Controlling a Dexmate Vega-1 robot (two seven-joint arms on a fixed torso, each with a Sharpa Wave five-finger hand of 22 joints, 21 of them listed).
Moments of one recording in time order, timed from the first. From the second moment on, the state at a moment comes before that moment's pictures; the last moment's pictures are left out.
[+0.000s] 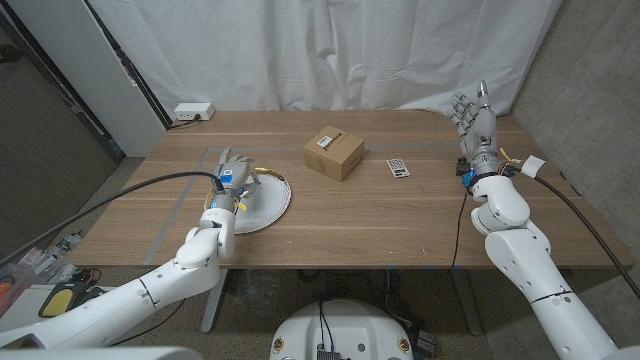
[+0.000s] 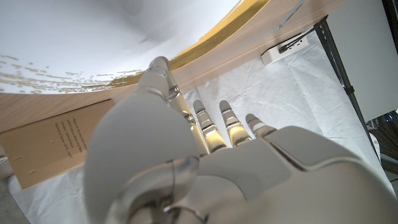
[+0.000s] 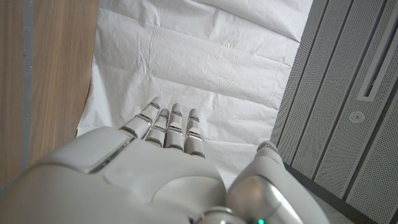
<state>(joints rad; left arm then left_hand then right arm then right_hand) 0.98 0.87 0.69 -1.87 0.70 0.72 0.42 1.14 0.03 0.29 -0.11 0.20 1.07 -0.11 0.48 0.21 0.44 -0.20 0.22 0.21 0.25 -0.04 0.21 0.20 -0.10 0.04 0.21 0.18 -1.20 -0.40 -0.03 -1.92 0.46 0.16 -0.22 0.17 0.05 0.19 -0.07 0.19 0.30 0.06 0.20 0.19 0.28 0.11 0.22 0.19 0.12 0.06 0.19 0.18 0.21 -0.04 0.20 0.18</state>
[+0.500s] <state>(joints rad) 0.97 0.86 0.69 -1.84 0.68 0.70 0.41 1.13 0.04 0.29 -0.11 0.20 1.06 -0.10 0.48 0.21 0.43 -0.20 0.22 0.22 0.25 -0.04 0.21 0.20 -0.11 0.05 0.21 0.18 -1.20 -0.40 -0.04 -1.92 0.46 0.16 -0.22 0.17 0.05 0.19 -0.07 0.19 0.30 0.06 0.20 0.19 0.28 0.11 0.22 0.19 0.12 0.06 0.19 0.18 0.21 -0.04 0.20 0.18</state>
